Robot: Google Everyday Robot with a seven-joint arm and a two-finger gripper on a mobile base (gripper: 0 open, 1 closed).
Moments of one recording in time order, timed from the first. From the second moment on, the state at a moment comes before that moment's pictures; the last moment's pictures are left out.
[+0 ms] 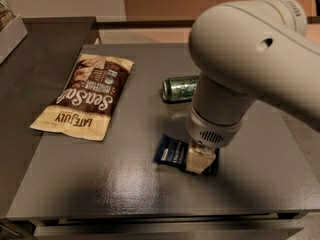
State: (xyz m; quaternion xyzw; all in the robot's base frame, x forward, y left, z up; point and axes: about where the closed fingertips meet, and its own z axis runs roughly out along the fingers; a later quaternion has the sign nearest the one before) arm 0.388 -0.079 0.850 -0.61 0.79 0.01 0.07
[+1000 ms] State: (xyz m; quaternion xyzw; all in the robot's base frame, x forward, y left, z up) arm 0.408 -0.078 0.926 -0.62 0.78 -0.01 0.11
